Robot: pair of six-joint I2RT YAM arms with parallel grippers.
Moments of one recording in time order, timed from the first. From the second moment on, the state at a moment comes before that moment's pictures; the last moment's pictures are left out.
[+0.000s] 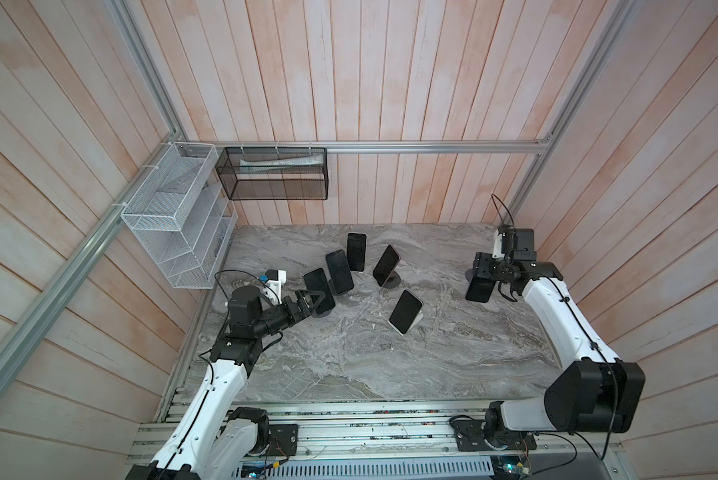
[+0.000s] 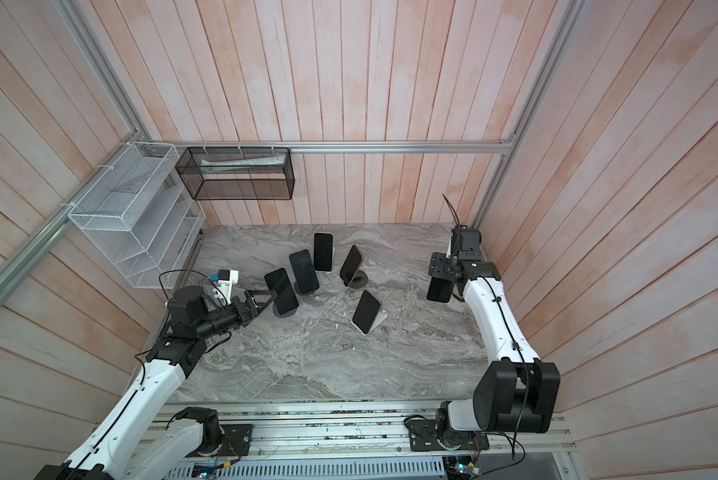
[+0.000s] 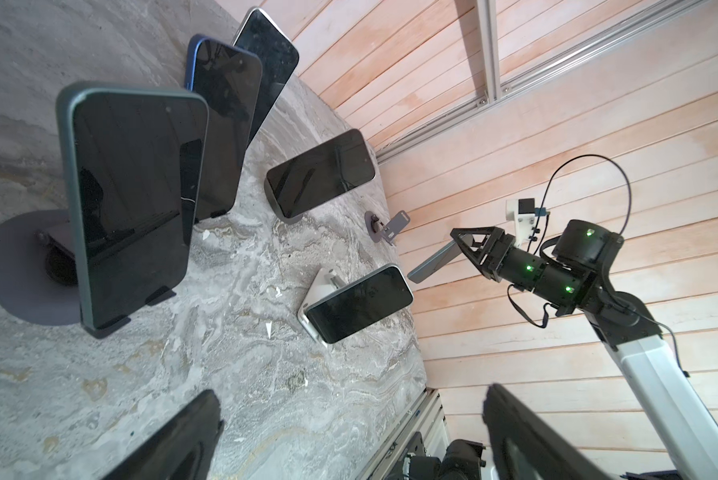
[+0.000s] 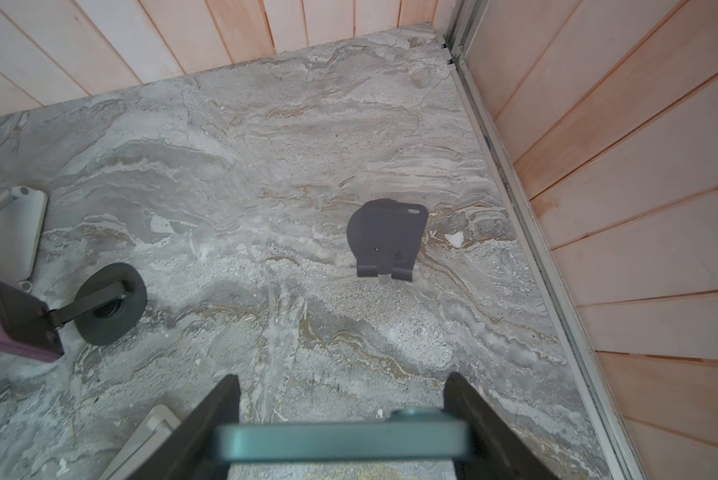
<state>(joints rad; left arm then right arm) -0.11 0.89 0.59 -0.10 0.74 -0.77 0.02 1.40 1.26 -0.66 0.09 0.17</state>
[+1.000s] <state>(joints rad) -0.11 0.35 0.27 -0.18 0.67 -0.96 0.23 1.16 1.01 -0.79 0.13 0.22</state>
